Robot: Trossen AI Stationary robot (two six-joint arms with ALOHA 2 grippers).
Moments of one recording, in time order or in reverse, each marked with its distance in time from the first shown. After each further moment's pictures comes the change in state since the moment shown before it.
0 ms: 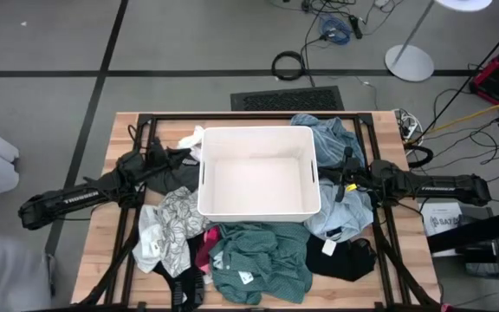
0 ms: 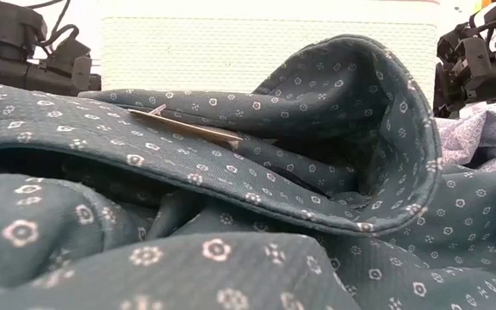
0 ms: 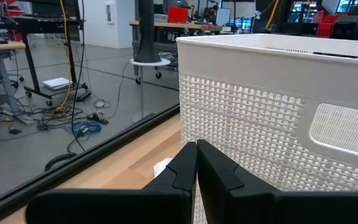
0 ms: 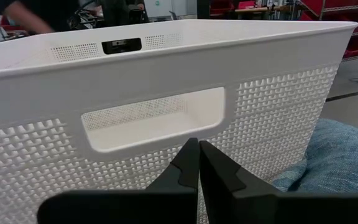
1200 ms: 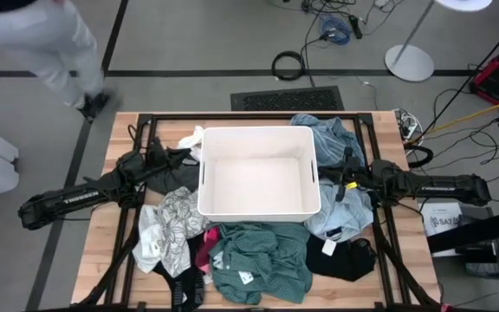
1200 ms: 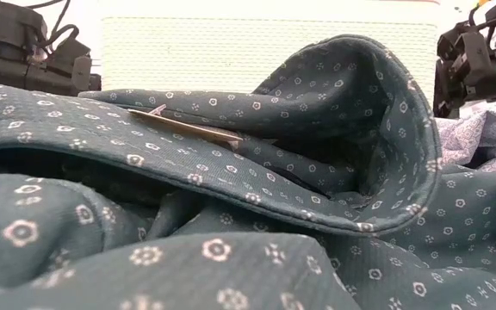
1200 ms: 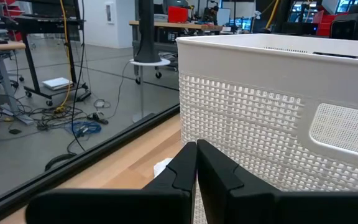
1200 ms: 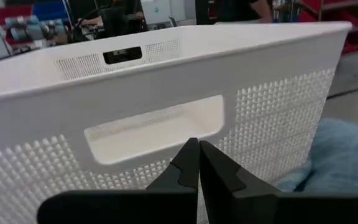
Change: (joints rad) left arm 0.000 0.000 0.000 0.000 0.000 0.000; right arm 0.000 0.000 0.002 0.016 0.002 0.069
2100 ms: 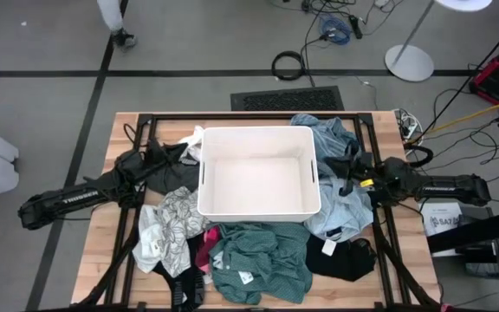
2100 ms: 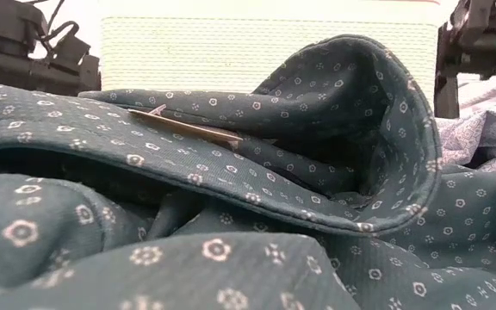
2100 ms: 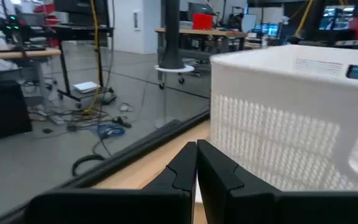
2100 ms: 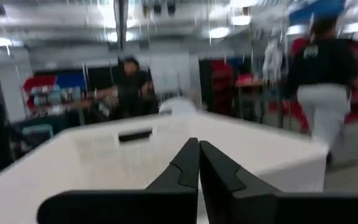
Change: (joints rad) left arm 0.000 0.000 0.047 -0.017 -0.118 0.014; right arm 0.000 0.000 0.000 0.340 0.014 -0.105
